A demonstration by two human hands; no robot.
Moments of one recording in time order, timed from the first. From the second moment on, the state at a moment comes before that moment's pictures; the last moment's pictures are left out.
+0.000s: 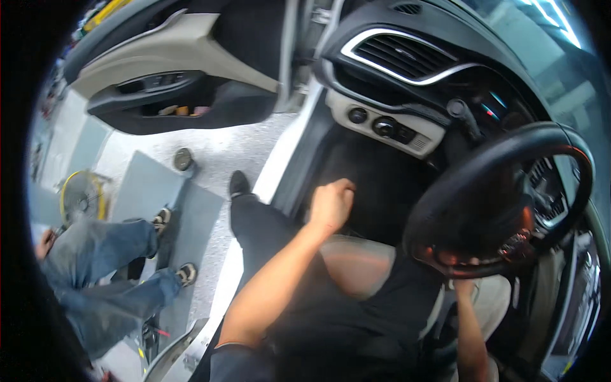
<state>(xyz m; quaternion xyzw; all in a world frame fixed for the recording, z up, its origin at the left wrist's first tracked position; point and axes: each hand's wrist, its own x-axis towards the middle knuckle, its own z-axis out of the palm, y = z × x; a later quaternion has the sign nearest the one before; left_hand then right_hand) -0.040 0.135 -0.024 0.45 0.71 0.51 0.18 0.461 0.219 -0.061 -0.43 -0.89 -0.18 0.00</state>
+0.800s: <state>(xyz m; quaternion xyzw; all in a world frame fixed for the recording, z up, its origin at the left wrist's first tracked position) -0.065 0.115 -0.043 0.34 0.64 0.57 0.38 0.049 0.219 -0.154 -0.27 -0.91 0.25 0.19</state>
